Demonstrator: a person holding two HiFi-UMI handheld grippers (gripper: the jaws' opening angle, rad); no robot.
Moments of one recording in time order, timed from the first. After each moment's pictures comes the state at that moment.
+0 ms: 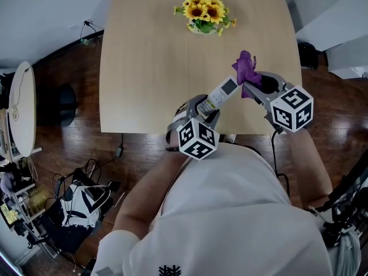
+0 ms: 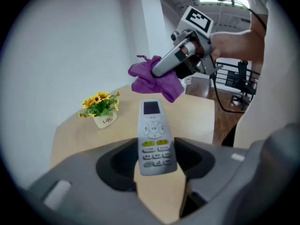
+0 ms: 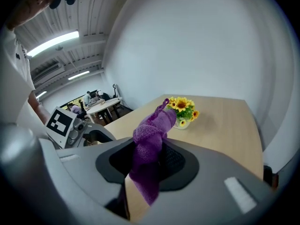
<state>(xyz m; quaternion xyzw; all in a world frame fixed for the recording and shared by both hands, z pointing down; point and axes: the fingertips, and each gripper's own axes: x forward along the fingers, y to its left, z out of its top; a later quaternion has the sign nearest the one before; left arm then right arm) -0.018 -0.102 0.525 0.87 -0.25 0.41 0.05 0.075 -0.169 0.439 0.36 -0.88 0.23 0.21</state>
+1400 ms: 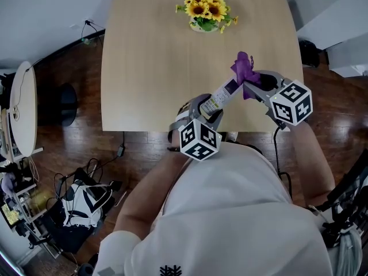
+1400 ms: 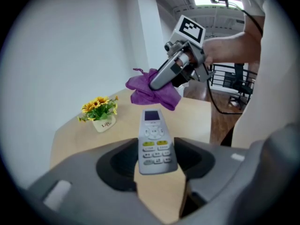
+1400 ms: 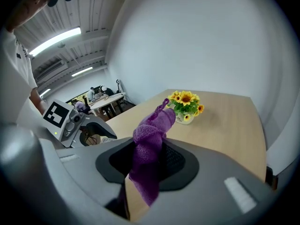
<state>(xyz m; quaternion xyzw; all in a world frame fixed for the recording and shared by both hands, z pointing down) -0.015 -0.100 0.516 0.88 -0.24 0.40 0.04 0.071 -0.169 0.459 0.33 -0.88 0.24 0.24</state>
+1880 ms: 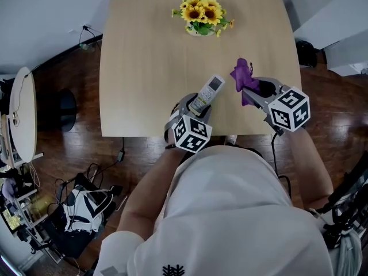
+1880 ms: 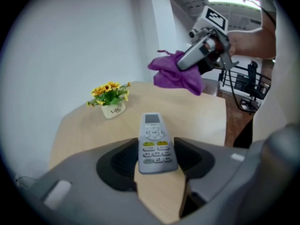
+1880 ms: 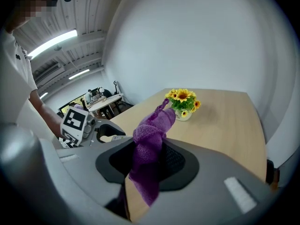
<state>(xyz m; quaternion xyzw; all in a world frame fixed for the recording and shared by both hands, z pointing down) -0.046 -0.129 0.562 0.86 -0.30 0.41 0.08 0.077 -0.160 0.466 0.35 -0.87 0.26 0.23</state>
